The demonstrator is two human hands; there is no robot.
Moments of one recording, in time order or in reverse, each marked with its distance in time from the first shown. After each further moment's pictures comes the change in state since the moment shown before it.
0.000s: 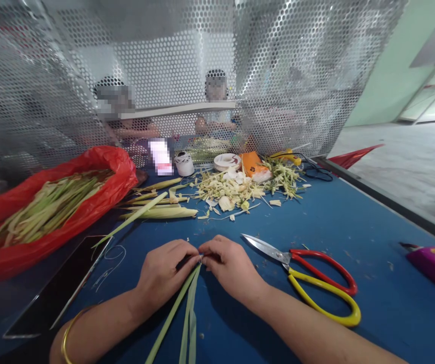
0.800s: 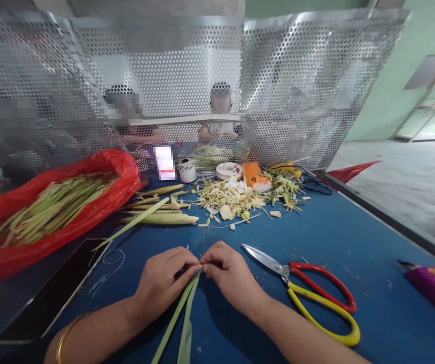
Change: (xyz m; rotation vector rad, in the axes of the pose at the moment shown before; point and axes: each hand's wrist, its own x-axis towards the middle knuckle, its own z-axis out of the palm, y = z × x) left_hand -0.002 0.001 0.001 -0.132 0.044 0.000; right_hand 0.003 0.003 0.000 0.170 0.043 0.043
